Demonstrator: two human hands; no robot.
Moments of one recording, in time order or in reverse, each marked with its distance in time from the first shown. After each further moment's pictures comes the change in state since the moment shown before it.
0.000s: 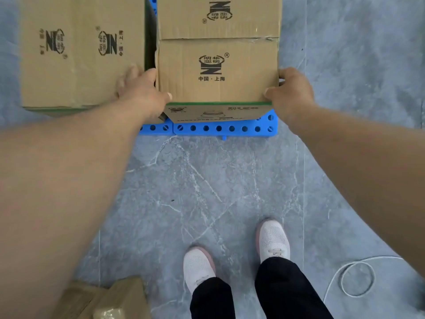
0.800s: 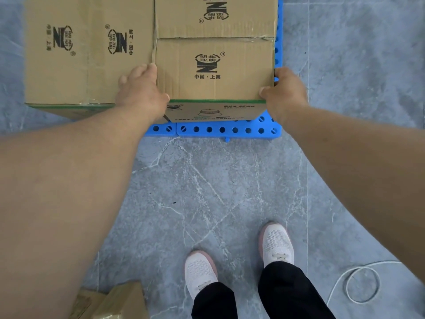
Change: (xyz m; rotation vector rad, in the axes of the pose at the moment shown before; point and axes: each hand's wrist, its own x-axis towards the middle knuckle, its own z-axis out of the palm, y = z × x) left_hand 0.005 -0.016 0.008 0.086 0.139 0.116; right_hand -0.004 -0.008 0.017 -0.075 0.003 -0.053
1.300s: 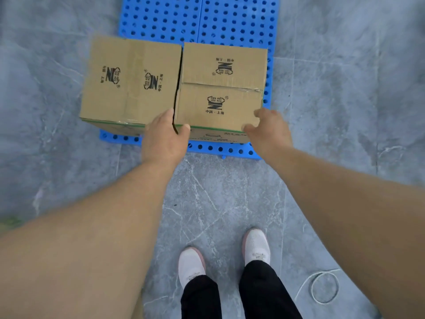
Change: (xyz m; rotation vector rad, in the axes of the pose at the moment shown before) left_hand -0.097 0.016 -0.051 -0.399 0.073 -0.058; right_hand -0.083 -0.055 -0.041 -0.307 -0.032 -0.152
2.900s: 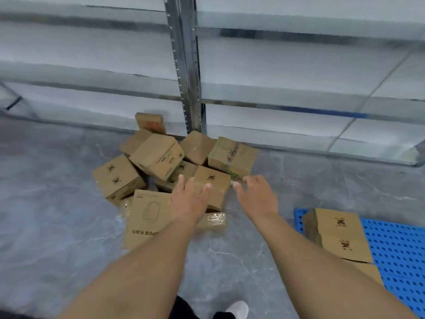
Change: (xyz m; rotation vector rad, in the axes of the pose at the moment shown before) left_hand -0.602 0.003 -0.253 -0.526 0.859 -1.221; right_hand -0.547 -0.198 -0.121 -0.553 -0.548 -1.525
